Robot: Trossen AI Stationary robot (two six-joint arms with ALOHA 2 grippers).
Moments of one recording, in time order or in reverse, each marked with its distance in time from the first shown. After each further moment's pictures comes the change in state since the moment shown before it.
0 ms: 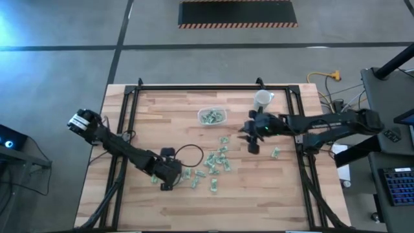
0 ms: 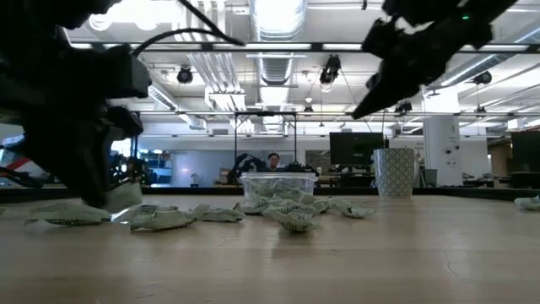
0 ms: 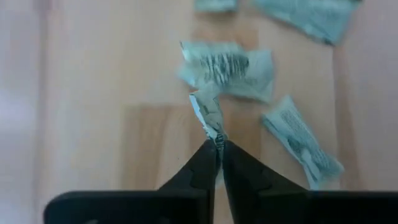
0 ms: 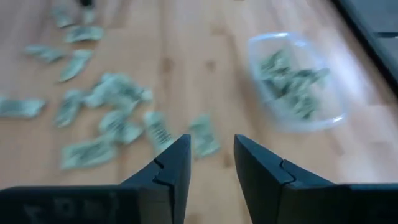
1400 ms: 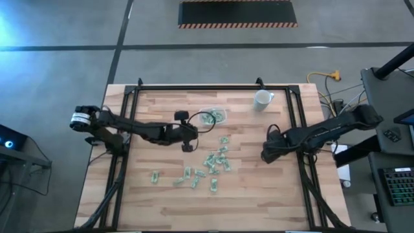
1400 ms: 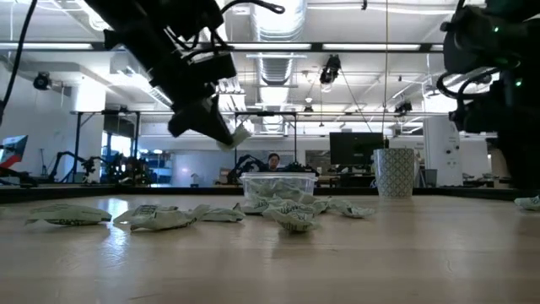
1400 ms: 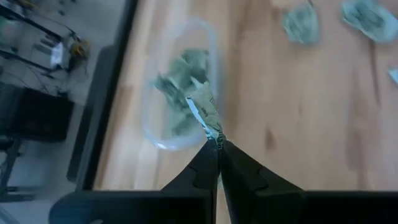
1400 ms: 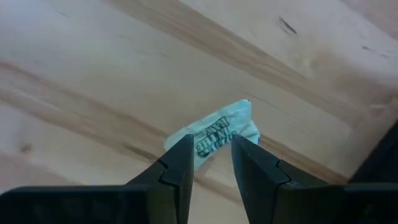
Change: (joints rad) left arm 0.462 -0.013 0.122 0.211 -0.302 0.666; right arm 0.280 0.014 -0.098 -0.769 0.036 1.322
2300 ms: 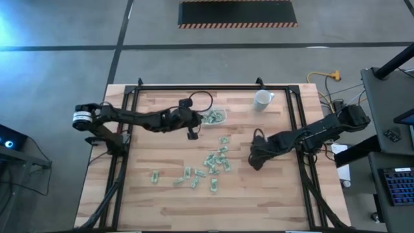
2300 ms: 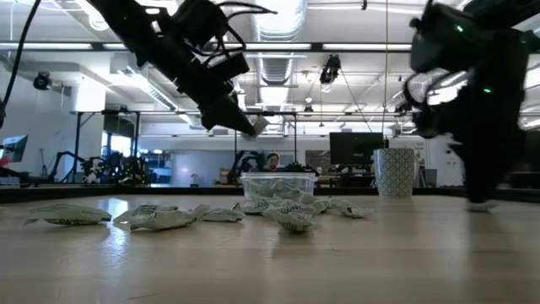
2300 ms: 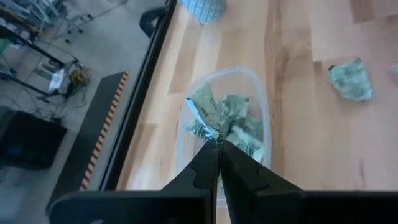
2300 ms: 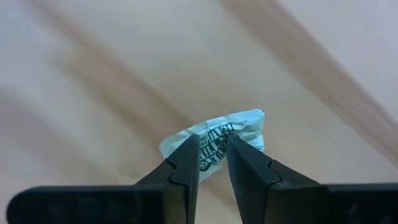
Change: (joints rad) left arm 0.199 0.011 -0.010 0.254 0.212 0.157; right arm 0.001 0.216 0.059 0.365 0.001 -0.275
